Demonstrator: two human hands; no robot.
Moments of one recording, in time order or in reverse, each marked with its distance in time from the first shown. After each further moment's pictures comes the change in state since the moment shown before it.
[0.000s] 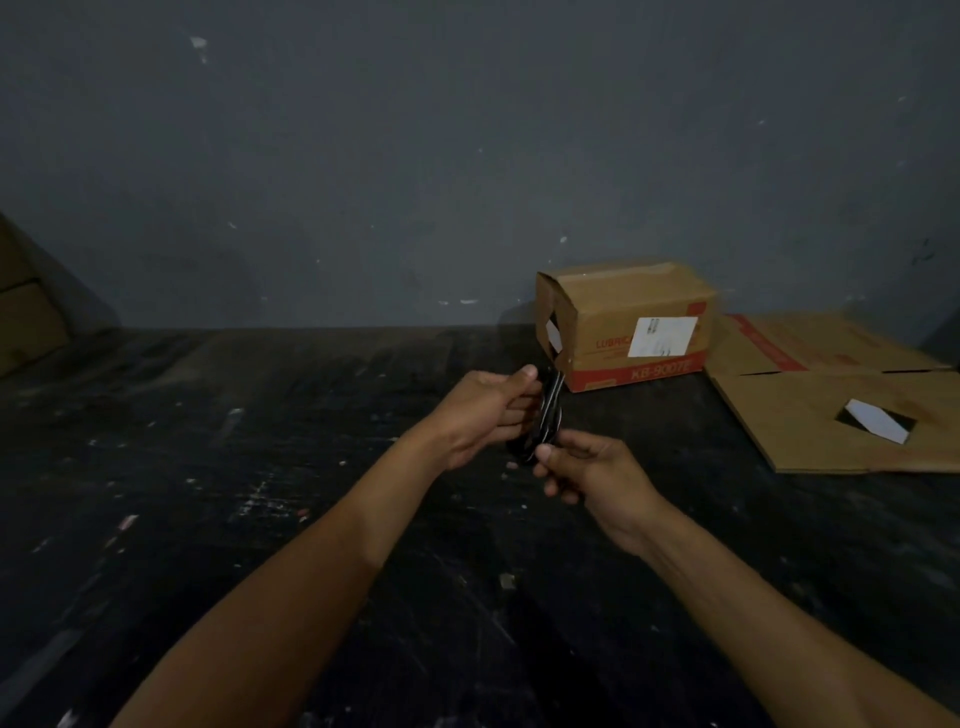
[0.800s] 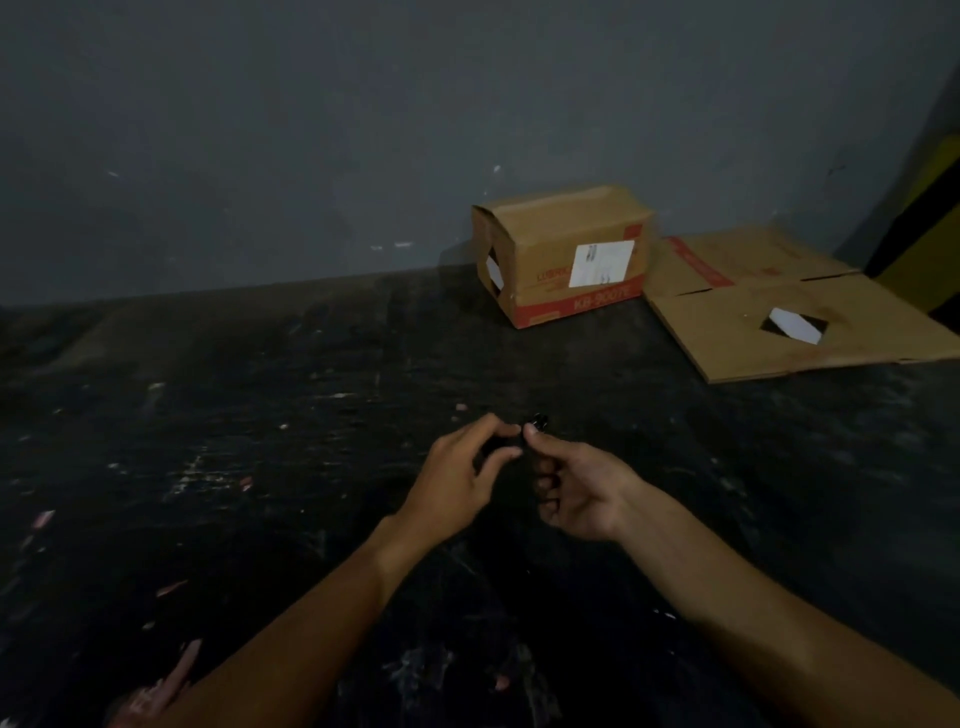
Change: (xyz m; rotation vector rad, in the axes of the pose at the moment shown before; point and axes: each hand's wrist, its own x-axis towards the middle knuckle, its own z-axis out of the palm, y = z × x) left_hand -0.029 -0.132 0.026 0.718 0.031 0.649; right_hand -0.034 0.051 -0.032 0.368 0.161 0.634
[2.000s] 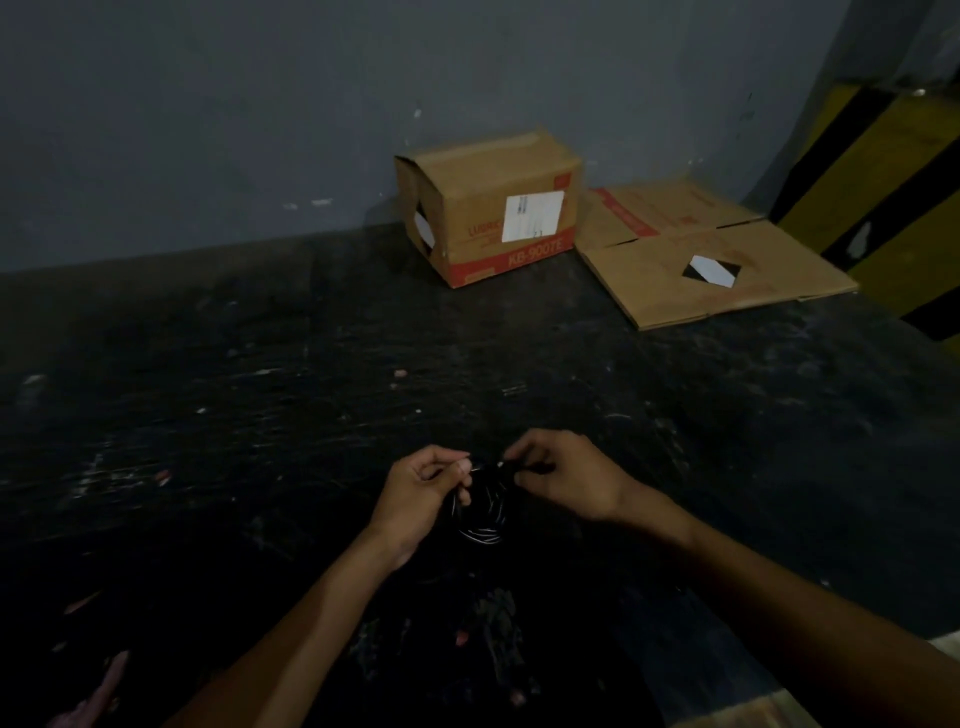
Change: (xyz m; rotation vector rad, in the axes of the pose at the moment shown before) left_hand -0.041 -0.008 0.043 -0.707 -0.010 -0.788; right_hand -0.010 0.030 -0.058 -1.166 0.173 -0.504
